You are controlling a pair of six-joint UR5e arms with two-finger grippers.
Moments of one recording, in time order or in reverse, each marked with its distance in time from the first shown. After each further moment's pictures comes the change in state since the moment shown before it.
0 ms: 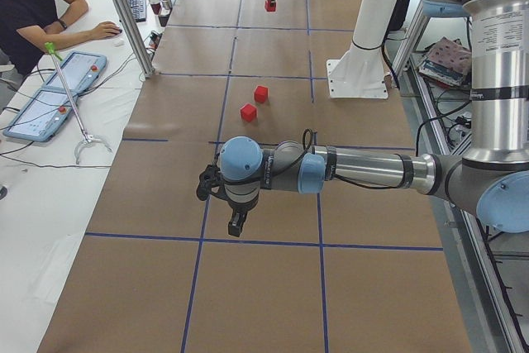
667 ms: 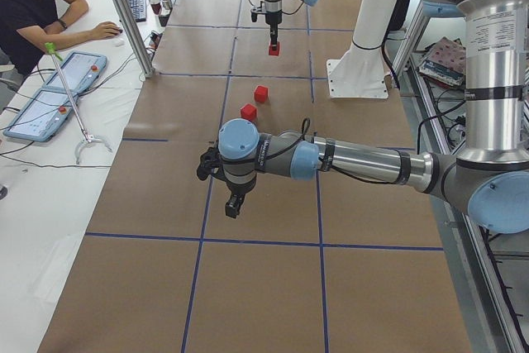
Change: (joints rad) left arm 0.055 -0.009 -0.021 -0.018 0.000 -0.031; right arm -0.206 0.457 -0.227 -0.218 -0.187 0.317
